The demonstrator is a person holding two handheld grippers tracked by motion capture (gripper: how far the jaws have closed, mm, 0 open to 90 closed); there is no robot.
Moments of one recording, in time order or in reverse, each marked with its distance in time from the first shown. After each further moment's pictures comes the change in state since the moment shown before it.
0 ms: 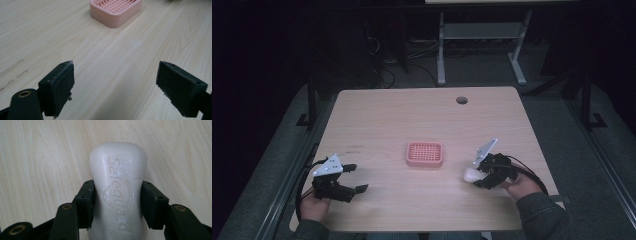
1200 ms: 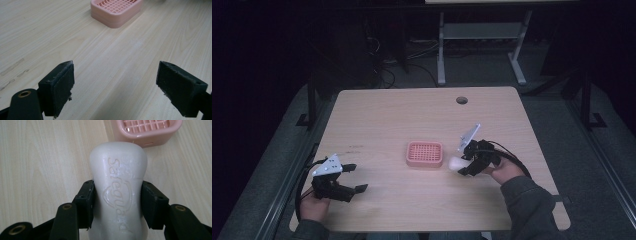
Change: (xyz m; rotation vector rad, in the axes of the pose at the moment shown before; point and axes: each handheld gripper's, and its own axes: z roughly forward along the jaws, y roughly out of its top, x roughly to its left) left arm 0.000 0.000 0.000 0.000 0.001 -0.006; right arm -0.018 0.053 0.004 -0.034 0.039 -0.062
